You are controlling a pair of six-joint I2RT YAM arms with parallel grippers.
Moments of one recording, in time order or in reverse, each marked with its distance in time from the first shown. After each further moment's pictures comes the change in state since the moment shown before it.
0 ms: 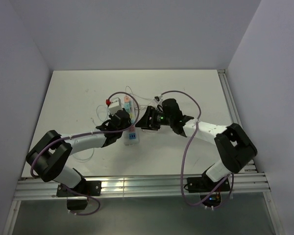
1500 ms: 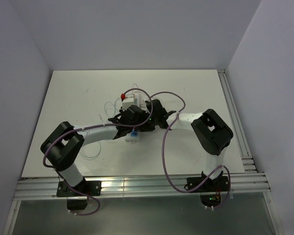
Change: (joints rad) left arm -0.061 0.186 0.242 -0.197 -0.035 0.122; right arm 0.065 0.277 0.203 -0.221 0.249 -0.144
